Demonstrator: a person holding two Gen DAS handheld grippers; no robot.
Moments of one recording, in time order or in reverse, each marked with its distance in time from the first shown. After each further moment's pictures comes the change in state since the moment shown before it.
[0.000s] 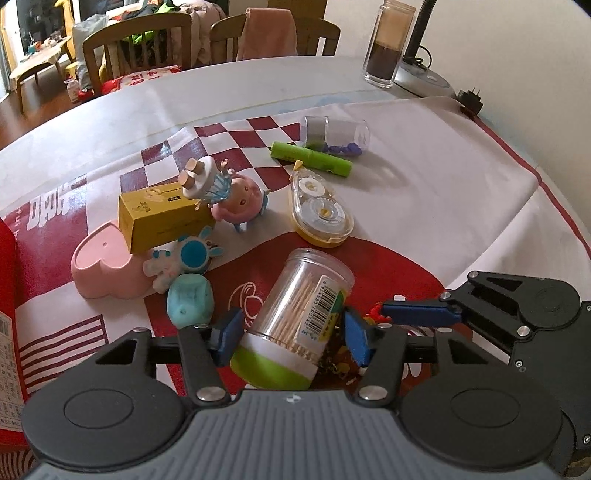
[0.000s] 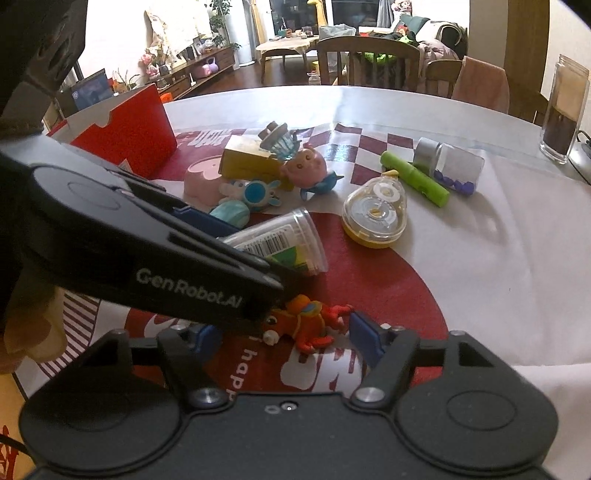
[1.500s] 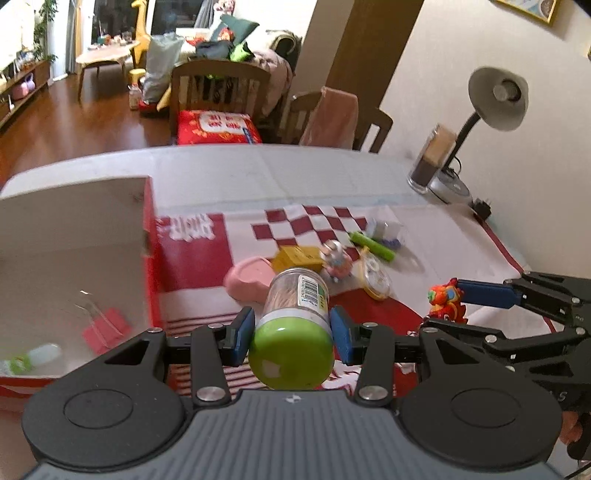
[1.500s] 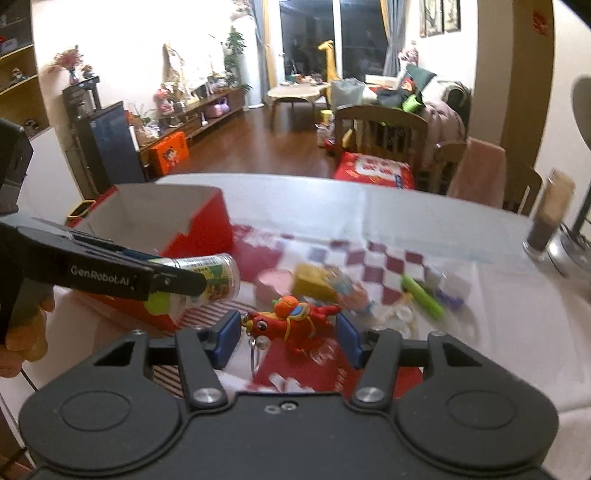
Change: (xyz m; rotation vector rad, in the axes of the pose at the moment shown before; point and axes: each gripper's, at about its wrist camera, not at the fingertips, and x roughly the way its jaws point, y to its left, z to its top) left arm -0.169 0.094 -0.025 -0.214 -0.200 0.027; right arm -0.104 0.091 0.084 -0.073 -0.146 -0.015
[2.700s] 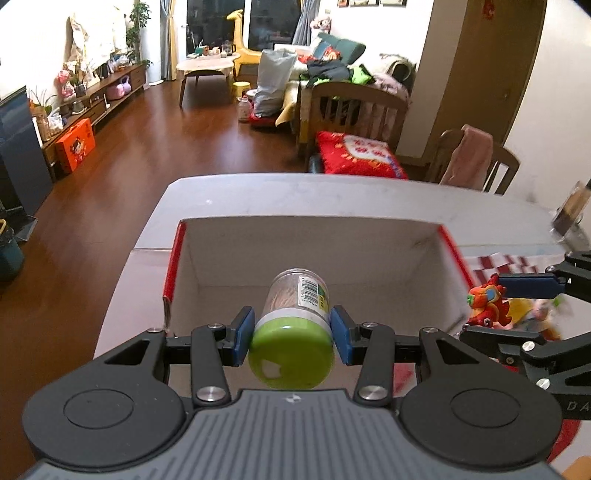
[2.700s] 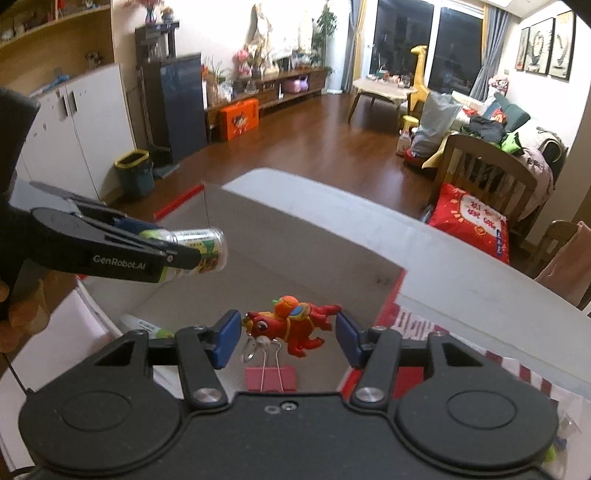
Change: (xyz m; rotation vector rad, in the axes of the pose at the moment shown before) left arm -0.022 0.234 0.022 -0.093 -0.051 0.291; right arm 0.154 0.178 0.091 -0.258 0.093 0.098
